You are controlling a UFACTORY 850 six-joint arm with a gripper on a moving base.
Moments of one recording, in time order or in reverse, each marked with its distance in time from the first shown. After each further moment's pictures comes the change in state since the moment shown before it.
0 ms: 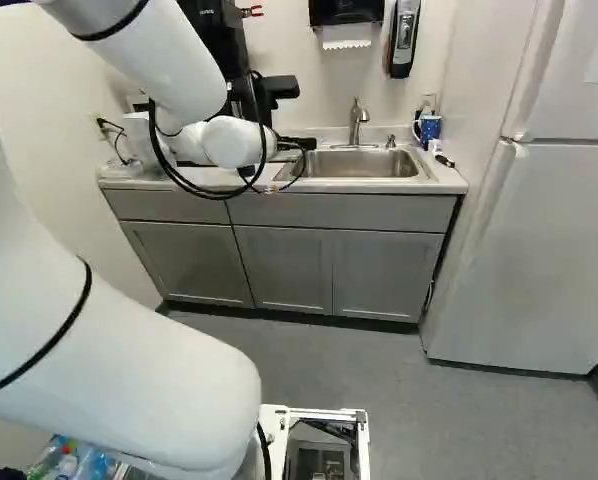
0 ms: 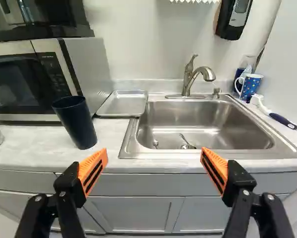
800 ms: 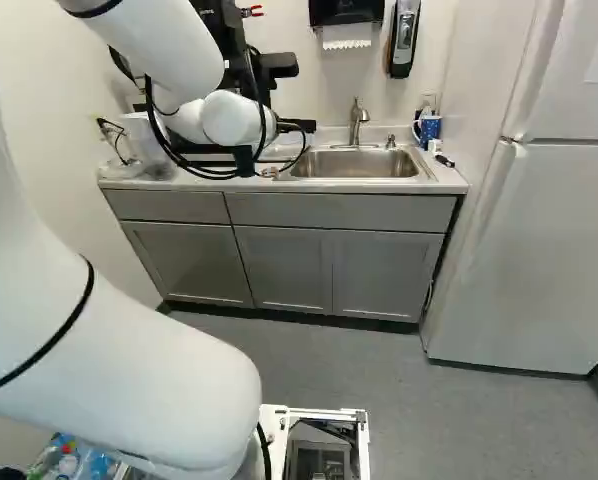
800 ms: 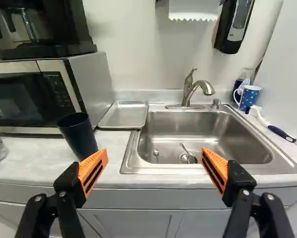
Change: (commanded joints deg) arm 0.1 -0.5 -5.4 0.0 -3.2 0.0
